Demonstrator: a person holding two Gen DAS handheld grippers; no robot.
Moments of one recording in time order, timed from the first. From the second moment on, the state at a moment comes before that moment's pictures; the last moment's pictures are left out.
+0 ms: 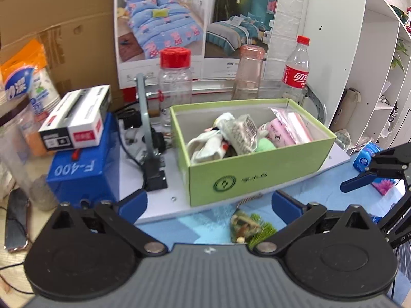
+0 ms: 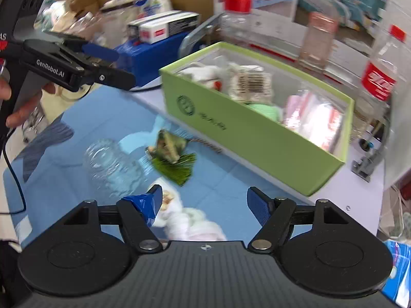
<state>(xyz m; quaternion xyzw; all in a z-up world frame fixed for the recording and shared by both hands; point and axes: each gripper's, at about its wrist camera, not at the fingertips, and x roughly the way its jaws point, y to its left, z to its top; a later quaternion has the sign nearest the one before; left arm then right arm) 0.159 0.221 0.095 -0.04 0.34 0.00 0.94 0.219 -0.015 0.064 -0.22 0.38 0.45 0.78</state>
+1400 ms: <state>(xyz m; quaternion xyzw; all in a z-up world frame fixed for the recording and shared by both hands) 0.301 0.176 -0.002 0.00 0.57 -0.09 0.82 0.229 -0.161 -0.021 0.12 0.35 0.26 0.89</state>
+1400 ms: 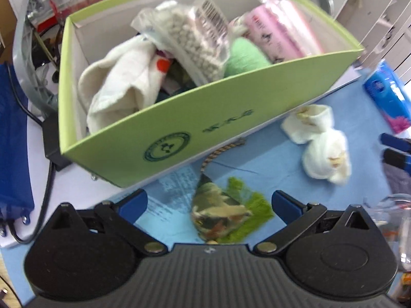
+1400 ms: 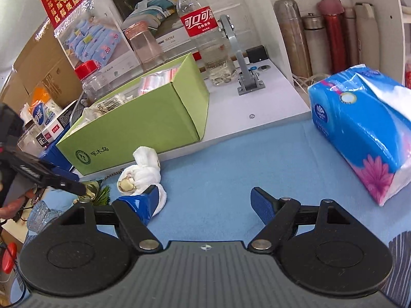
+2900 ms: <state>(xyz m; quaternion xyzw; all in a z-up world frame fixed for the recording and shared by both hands) 0.232 0.276 -0.020 -0.05 0.52 0.05 0.85 0.264 -0.050 0.028 -0.07 0.40 0.35 0.85</state>
